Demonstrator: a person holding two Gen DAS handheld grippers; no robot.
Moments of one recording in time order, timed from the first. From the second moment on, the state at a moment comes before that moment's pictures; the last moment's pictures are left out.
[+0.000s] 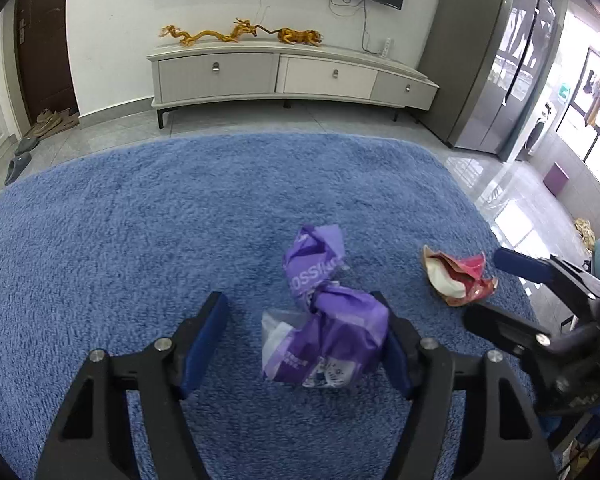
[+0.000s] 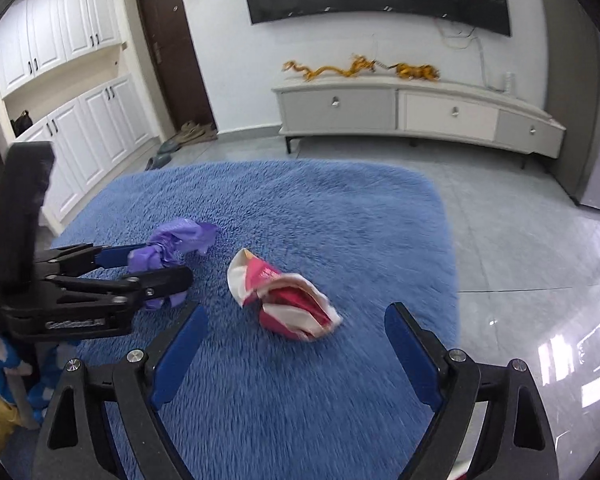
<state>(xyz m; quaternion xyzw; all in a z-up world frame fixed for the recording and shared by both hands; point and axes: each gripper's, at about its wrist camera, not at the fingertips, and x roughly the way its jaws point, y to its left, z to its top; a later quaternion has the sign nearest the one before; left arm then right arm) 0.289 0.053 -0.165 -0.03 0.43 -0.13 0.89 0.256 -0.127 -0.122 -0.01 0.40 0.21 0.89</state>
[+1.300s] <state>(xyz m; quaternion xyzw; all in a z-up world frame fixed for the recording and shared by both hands) 0.047 0.054 -0.073 0.04 0.30 -0.08 0.95 0.028 -0.127 -0.045 0.01 0.33 0.23 0.92</state>
